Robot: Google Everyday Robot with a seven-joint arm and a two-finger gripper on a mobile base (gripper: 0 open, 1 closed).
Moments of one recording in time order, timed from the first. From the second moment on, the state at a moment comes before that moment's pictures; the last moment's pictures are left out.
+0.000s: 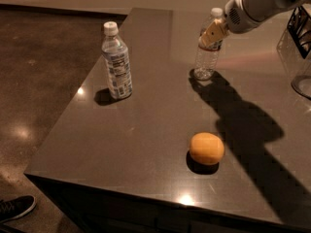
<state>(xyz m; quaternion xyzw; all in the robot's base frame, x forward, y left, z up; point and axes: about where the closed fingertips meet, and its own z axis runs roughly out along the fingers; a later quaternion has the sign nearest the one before) 0.675 -0.189 0.958 -0.27 0.89 0.05 0.36</state>
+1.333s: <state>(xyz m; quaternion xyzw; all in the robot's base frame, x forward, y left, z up) 0.548 -0.163 0.995 -0.31 0.85 0.09 0.41</state>
